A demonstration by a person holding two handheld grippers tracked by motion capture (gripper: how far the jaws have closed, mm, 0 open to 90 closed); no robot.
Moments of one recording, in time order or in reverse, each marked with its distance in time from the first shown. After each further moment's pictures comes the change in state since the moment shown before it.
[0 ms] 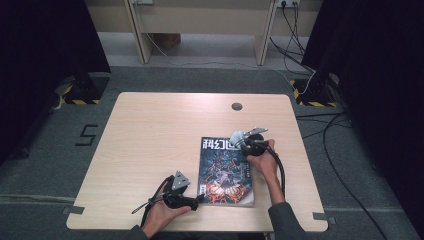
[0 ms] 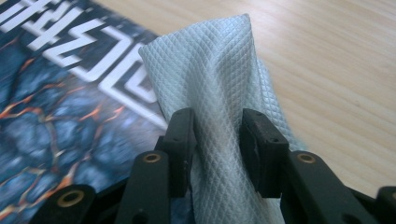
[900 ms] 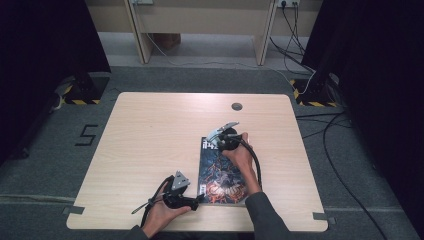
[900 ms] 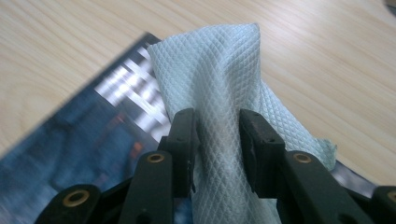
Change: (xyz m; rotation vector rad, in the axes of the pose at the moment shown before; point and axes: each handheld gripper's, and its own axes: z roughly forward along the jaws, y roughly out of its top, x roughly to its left) left arm -0.001 0.000 0.000 -0.002 -0.001 -0.004; right arm 0.059 0.053 0.036 0.020 0.091 -0.073
